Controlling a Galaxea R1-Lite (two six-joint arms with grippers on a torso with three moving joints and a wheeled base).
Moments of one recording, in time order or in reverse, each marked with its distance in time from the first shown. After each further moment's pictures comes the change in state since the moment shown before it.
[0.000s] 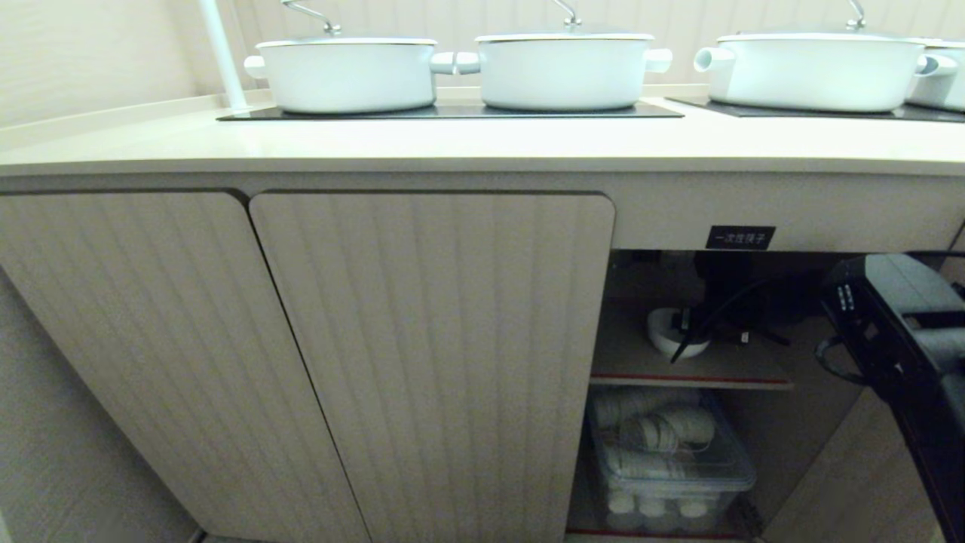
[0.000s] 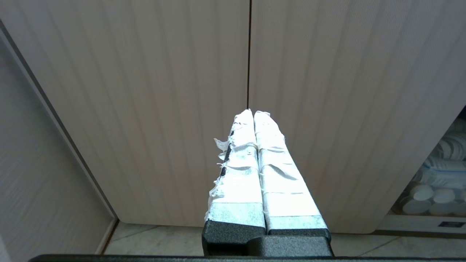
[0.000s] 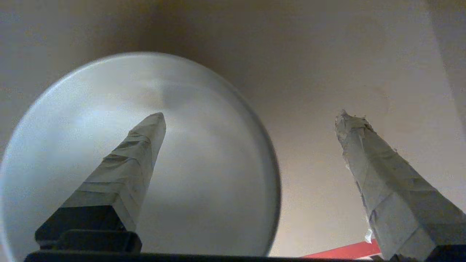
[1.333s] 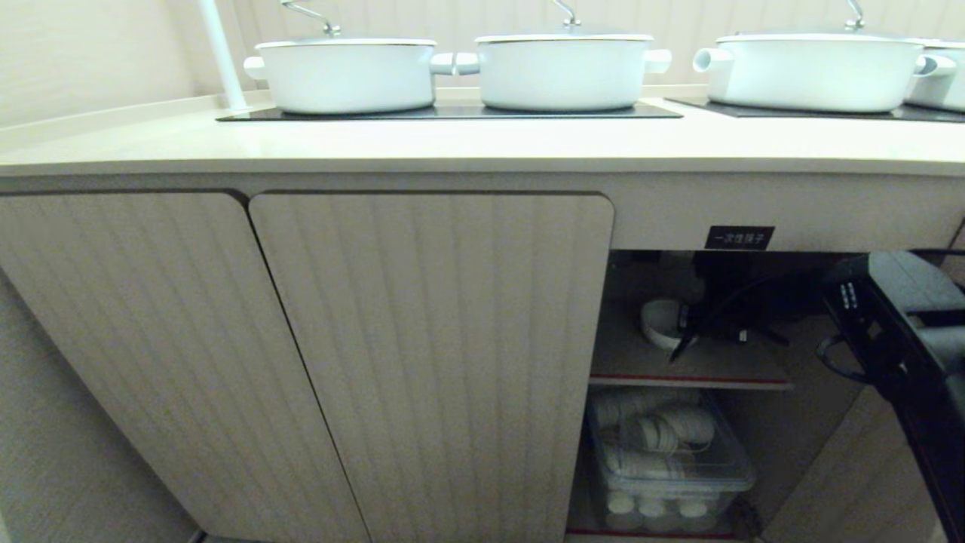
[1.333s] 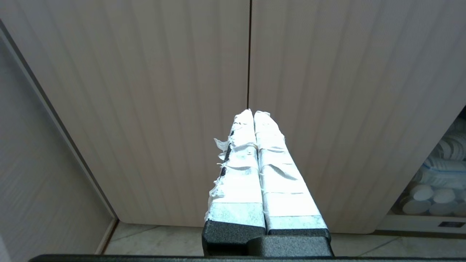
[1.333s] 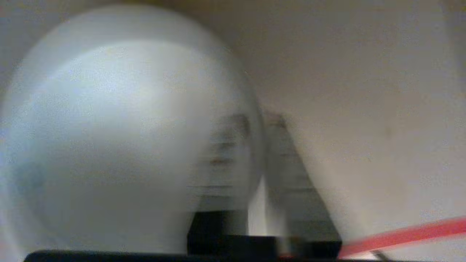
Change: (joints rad) left arm 0.001 0.000 0.000 -0.001 0.000 0.001; right arm 0.004 -0.009 0.007 0.007 0.011 -0.002
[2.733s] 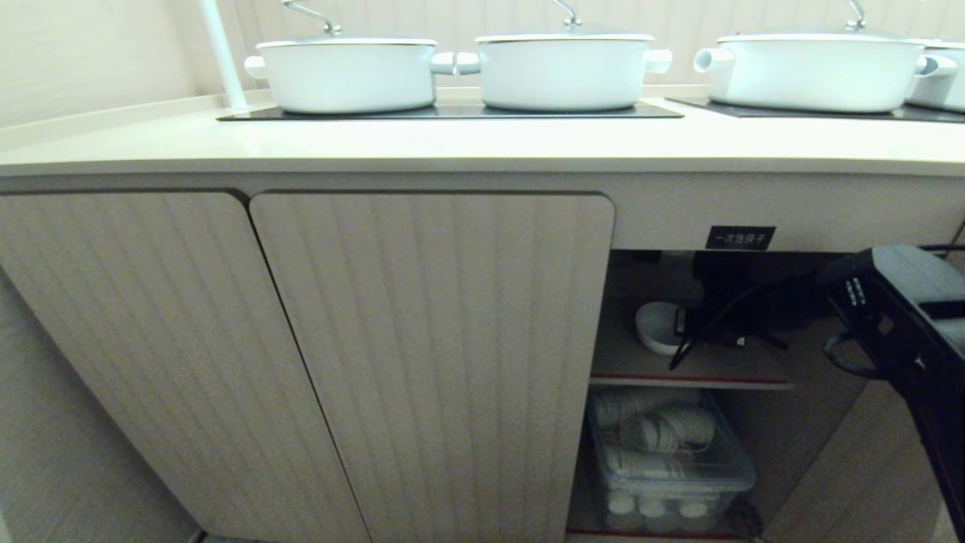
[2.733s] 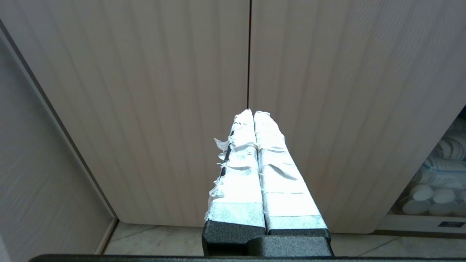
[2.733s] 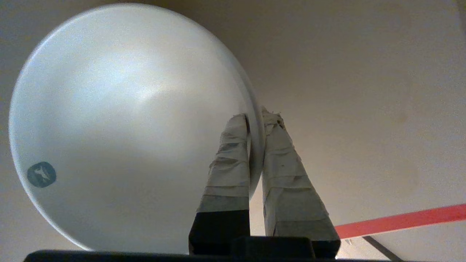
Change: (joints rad) left arm 0.000 0.000 0.000 0.000 0.000 0.000; right arm 0.027 -0.069 0.164 -0.111 0.020 0.000
